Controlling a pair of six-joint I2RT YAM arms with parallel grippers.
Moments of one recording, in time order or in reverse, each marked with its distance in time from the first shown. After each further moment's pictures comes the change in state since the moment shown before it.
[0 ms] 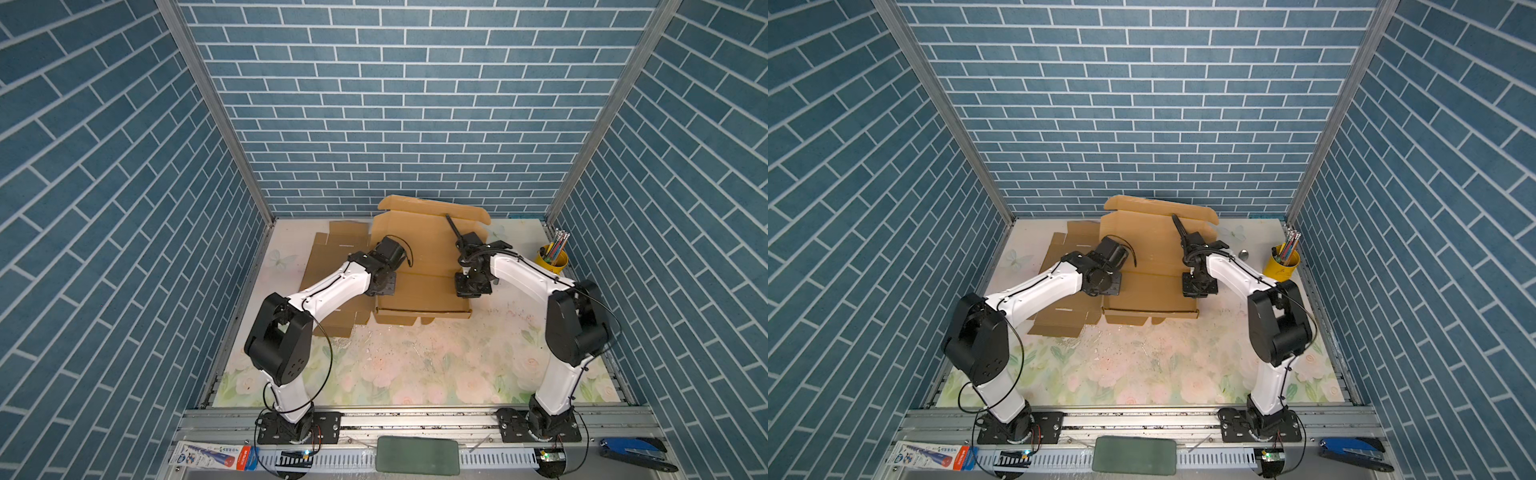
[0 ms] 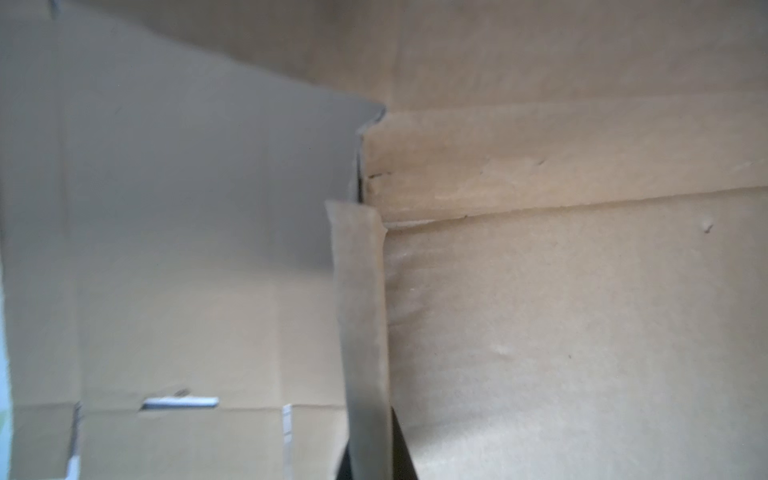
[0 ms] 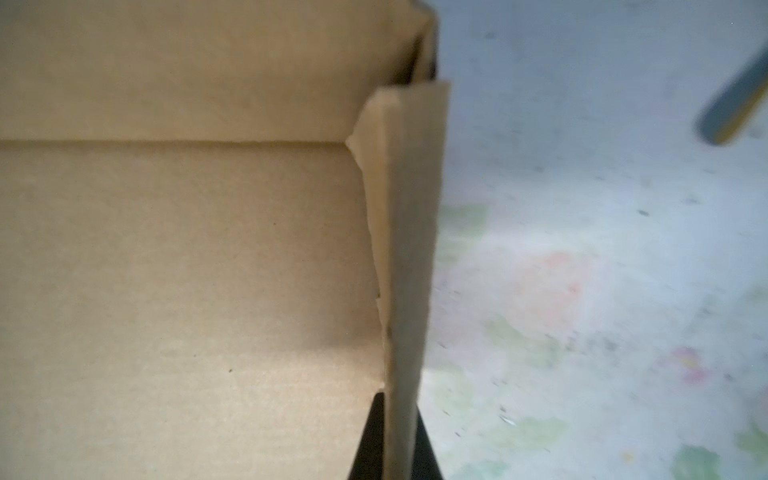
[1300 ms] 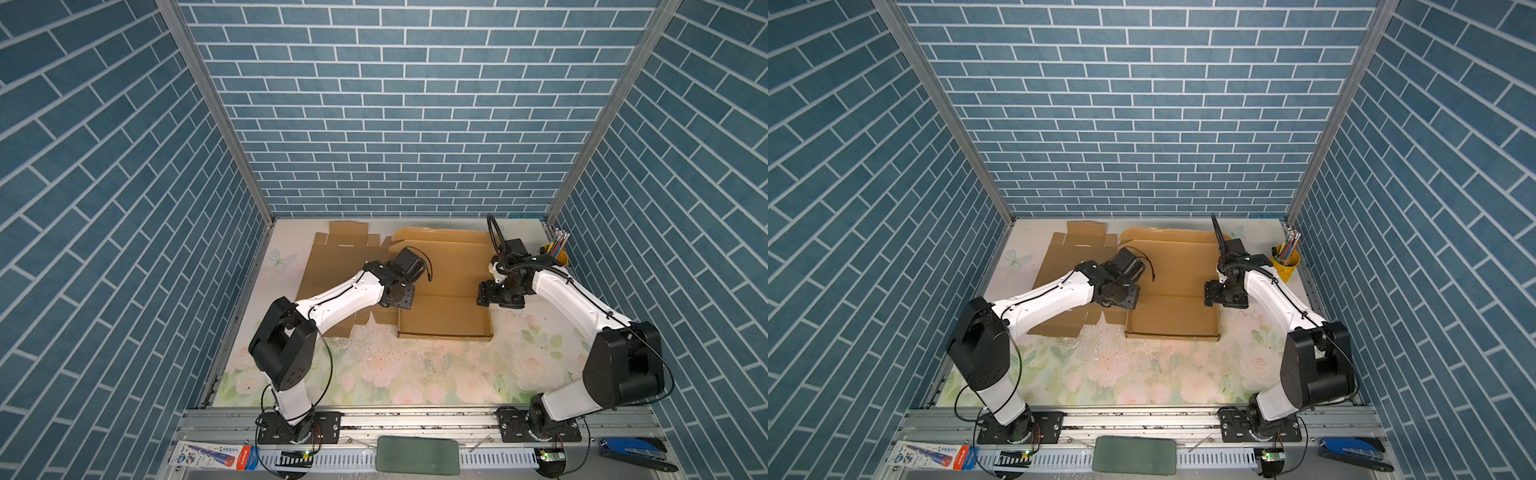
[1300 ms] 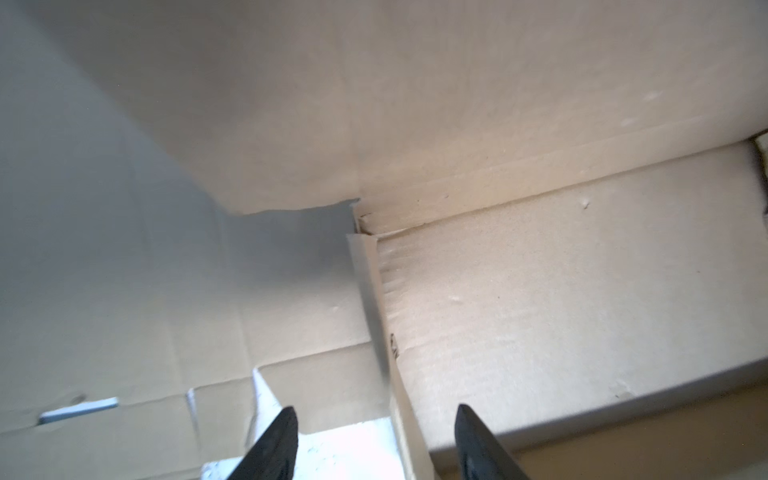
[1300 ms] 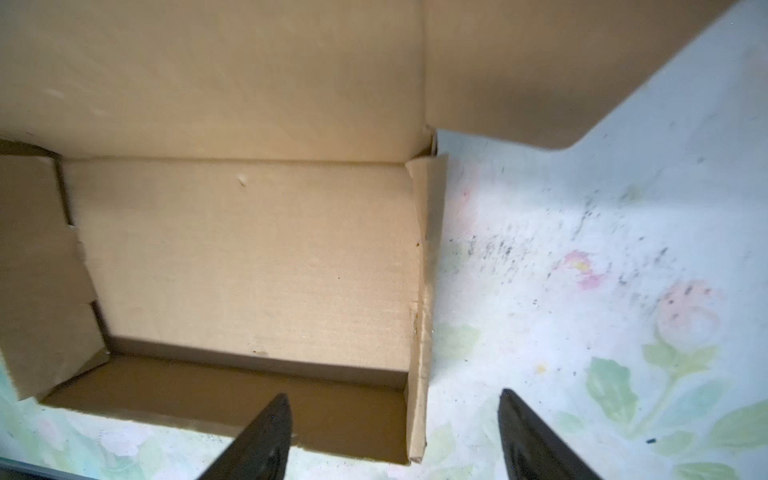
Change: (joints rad) left arm -0.105 -0.053 -0.034 -0.019 0.047 0.019; right arm -0.199 -0.300 -0.192 -0.013 -0.135 -0.168
